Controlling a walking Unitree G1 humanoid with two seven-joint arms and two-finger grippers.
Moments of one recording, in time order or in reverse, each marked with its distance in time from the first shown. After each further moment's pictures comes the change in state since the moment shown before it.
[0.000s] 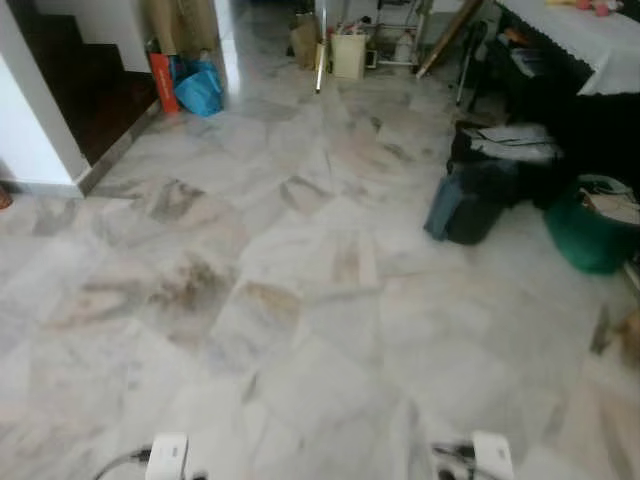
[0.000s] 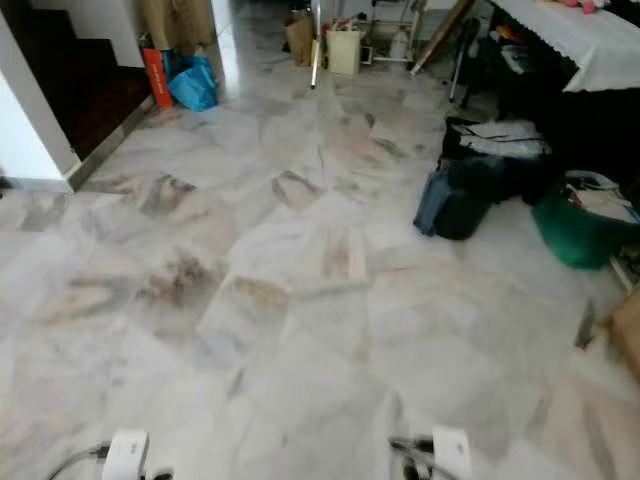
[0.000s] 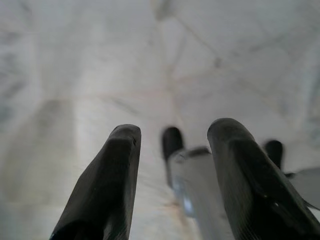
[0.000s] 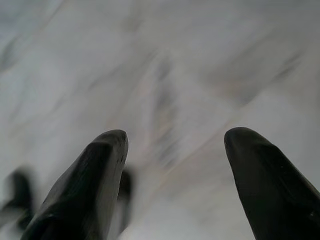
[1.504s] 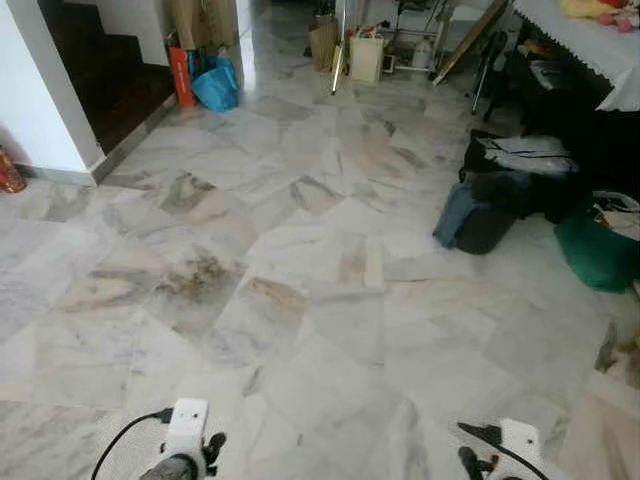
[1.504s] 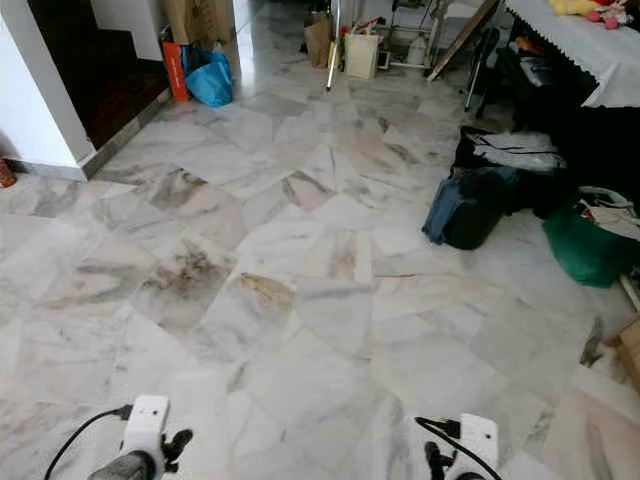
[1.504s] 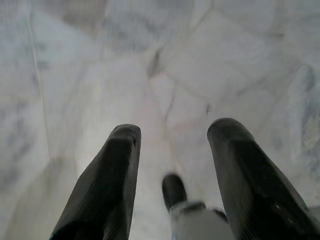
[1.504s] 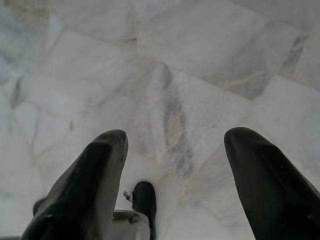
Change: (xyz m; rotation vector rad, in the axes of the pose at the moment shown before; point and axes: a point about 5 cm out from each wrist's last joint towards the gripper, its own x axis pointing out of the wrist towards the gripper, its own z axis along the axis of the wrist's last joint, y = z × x) left arm 0.007 -0.031 0.051 0.109 -0.213 -0.089; right arm -0.004 -0.007 -0.009 0.186 -0.038 -0.063
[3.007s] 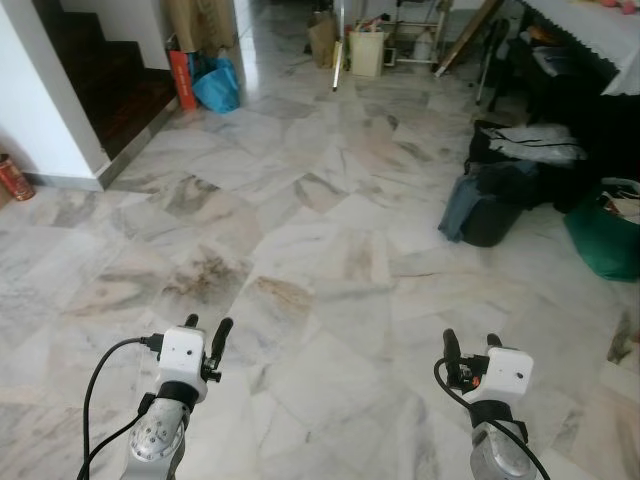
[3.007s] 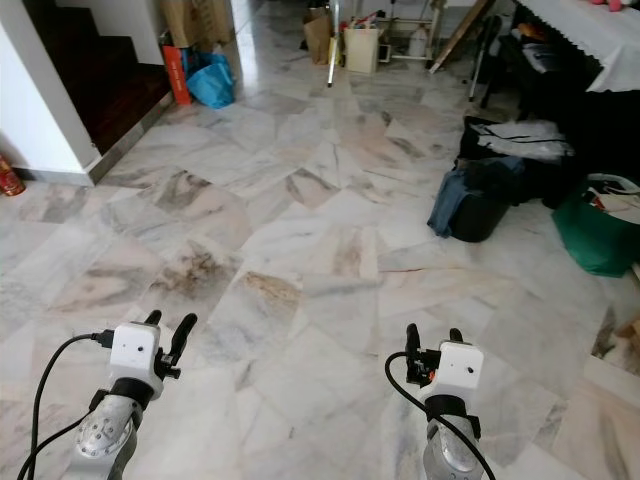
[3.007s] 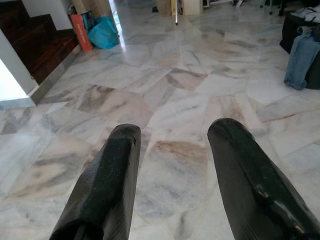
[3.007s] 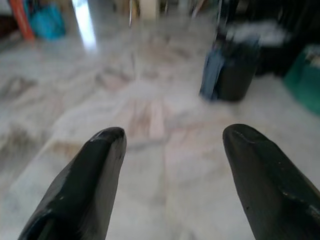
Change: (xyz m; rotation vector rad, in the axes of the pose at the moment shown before) left arm -0.037 0.013 0.094 0.100 -0.687 0.052; right arm -0.013 0.072 0.077 -0.127 -0.684 0.132
